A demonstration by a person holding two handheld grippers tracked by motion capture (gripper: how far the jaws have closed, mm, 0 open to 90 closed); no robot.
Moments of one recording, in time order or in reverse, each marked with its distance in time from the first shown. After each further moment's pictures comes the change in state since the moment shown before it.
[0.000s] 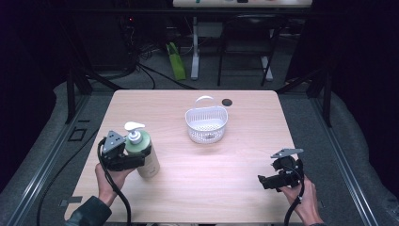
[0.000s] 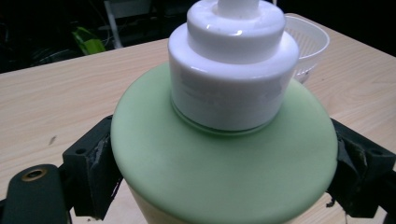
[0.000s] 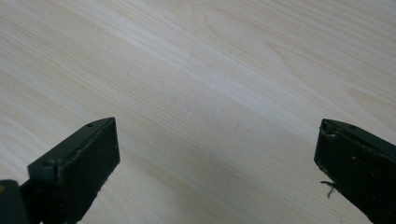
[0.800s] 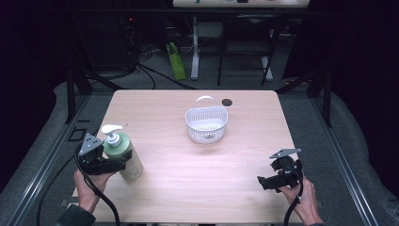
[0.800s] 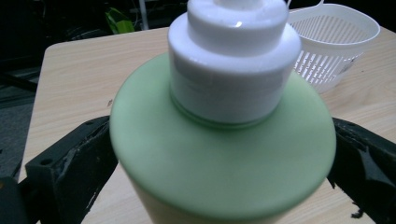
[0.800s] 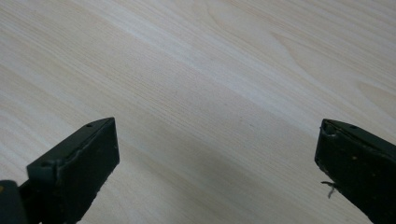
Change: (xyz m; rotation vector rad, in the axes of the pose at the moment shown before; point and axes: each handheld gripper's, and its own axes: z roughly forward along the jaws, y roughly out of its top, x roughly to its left) left arm 0.039 -0.014 -0.036 0.036 0.100 -0.071; right arm 0.000 -0.001 0.005 0.031 0.009 -0.001
